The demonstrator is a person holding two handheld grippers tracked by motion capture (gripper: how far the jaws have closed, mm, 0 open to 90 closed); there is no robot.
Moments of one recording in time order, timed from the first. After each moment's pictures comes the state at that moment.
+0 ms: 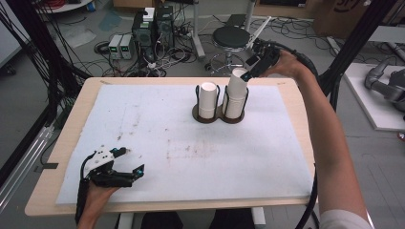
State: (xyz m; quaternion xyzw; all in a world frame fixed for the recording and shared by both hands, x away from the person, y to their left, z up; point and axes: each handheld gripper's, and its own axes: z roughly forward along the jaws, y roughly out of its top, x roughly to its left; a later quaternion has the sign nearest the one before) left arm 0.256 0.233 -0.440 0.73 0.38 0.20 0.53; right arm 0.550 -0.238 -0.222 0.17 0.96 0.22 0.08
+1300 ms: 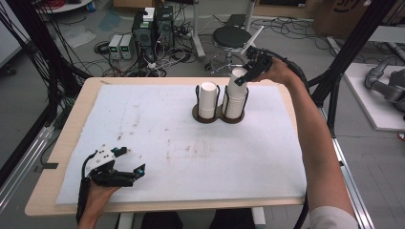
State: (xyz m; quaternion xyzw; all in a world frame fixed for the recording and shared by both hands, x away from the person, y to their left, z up) left arm 0.258 0.231 -0.440 0.73 0.37 0.20 0.53; right arm 0.562 -0.229 -0.255 0.17 0.95 0.23 0.06
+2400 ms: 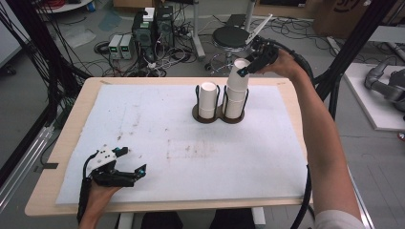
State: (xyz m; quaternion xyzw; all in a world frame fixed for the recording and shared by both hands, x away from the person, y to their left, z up) left arm 0.258 0.229 -0.439 0.73 0.37 0.20 0.53; right arm 0.552 -0.235 -0.218 0.18 0.94 0.26 0.10
